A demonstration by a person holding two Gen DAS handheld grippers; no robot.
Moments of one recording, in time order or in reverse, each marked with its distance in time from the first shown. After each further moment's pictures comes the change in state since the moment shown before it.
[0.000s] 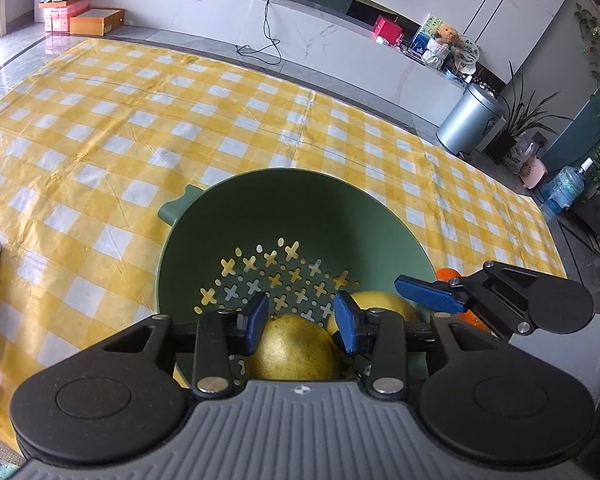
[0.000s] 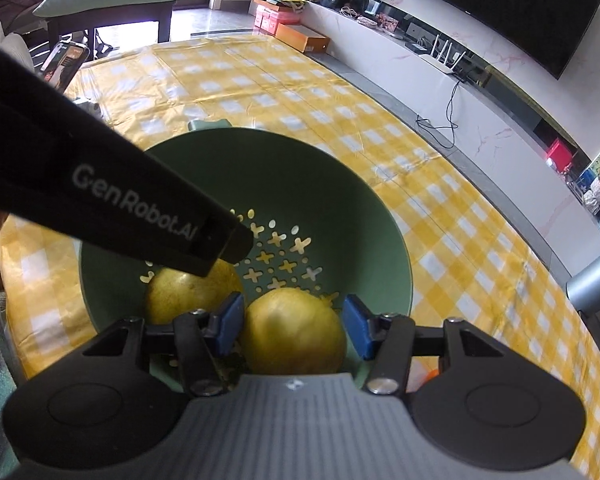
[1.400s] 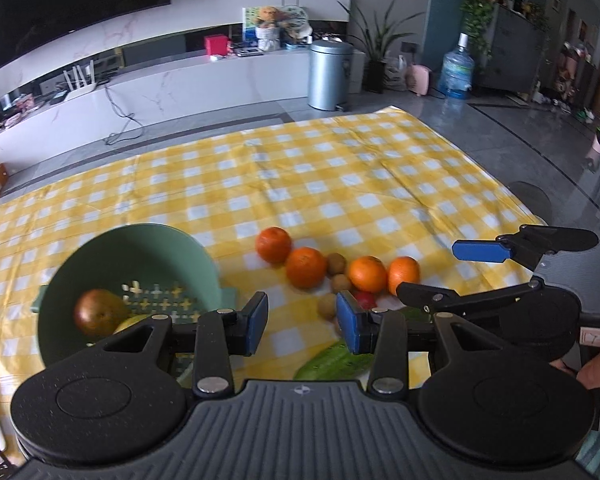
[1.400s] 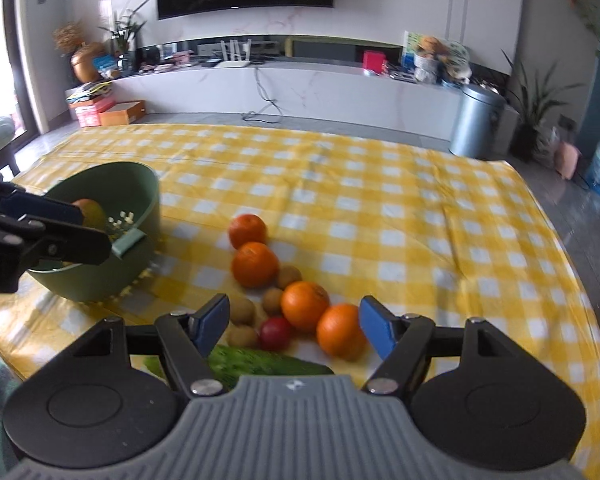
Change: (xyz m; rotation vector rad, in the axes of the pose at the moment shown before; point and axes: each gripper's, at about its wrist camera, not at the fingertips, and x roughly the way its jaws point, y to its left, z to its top) left arm -0.045 -0.165 -0.079 0.586 -0.047 -0.106; right arm -0.133 -0.080 -0.173 0.642 -0.092 -0.258
